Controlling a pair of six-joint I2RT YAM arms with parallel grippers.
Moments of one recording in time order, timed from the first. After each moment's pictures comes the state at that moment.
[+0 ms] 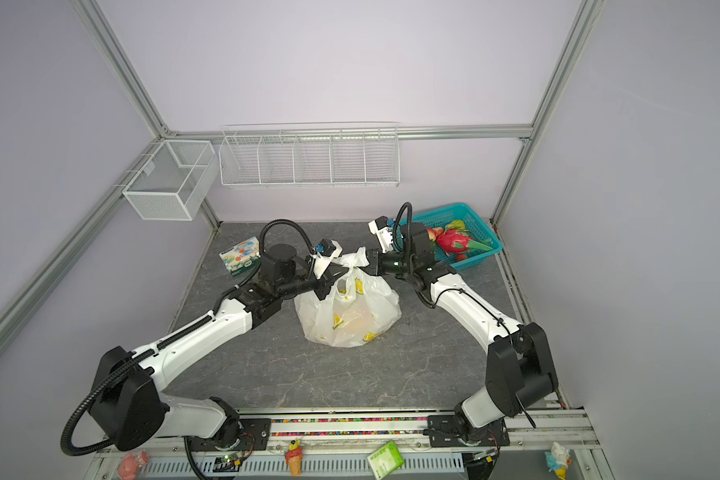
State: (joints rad) left arm -0.66 1.40 1.02 0.04 0.38 0.18; right arm 0.45 1.53 1.19 -0.08 -0.74 0.50
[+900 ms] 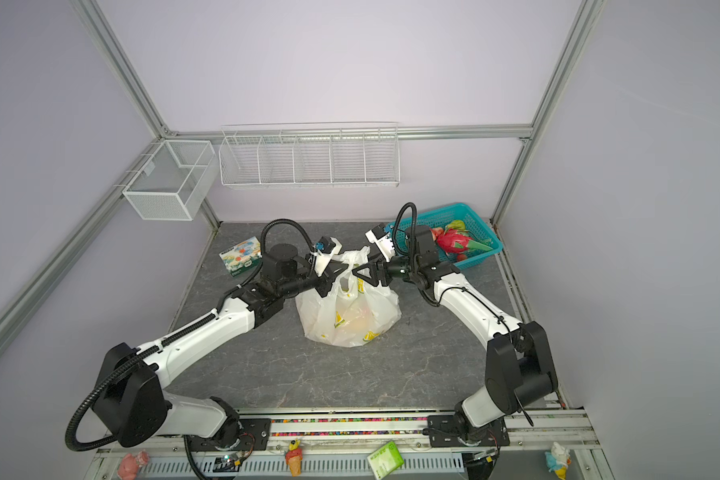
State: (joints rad) left arm -0.66 1.41 1.02 0.07 0.34 0.16; right arm 0.41 1.53 1.16 -0.16 -0.85 0.07
